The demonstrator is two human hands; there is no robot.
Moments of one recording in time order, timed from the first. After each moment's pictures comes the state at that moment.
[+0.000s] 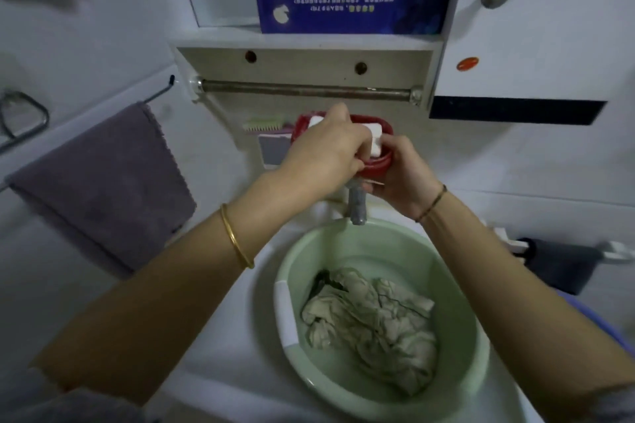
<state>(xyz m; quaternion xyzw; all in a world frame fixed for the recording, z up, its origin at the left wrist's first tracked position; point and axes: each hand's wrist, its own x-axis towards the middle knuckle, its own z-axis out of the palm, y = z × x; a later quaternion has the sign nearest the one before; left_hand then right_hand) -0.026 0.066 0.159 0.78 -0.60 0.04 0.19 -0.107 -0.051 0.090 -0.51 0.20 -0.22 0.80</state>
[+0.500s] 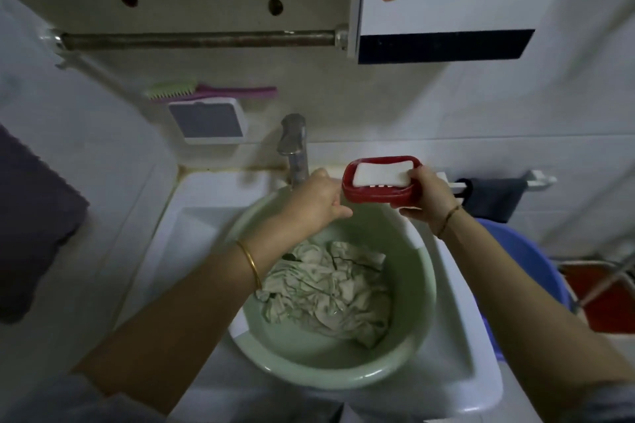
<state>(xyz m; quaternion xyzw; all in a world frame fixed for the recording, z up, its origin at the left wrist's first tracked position) -0.064 0.012 0.026 0.77 -0.60 -0.17 0.14 -0.221 -0.111 -0.019 -0.47 0.52 -0.27 0.66</state>
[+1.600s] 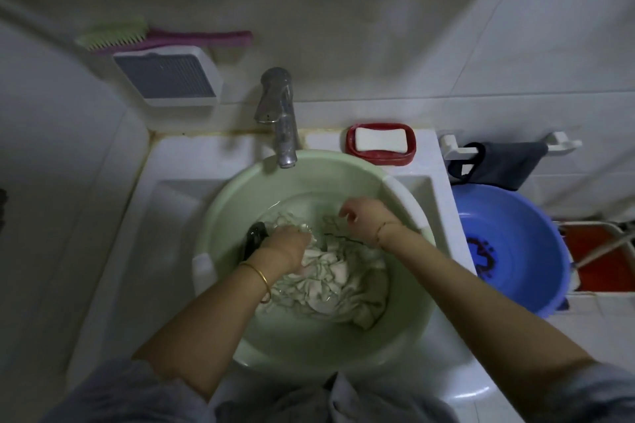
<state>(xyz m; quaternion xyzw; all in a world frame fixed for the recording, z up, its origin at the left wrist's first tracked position) -0.039 0.030 -0.123 0.73 -0.57 -0.32 -0.19 -0.173 -0.078 -0.100 -0.87 0.37 0.10 0.31</state>
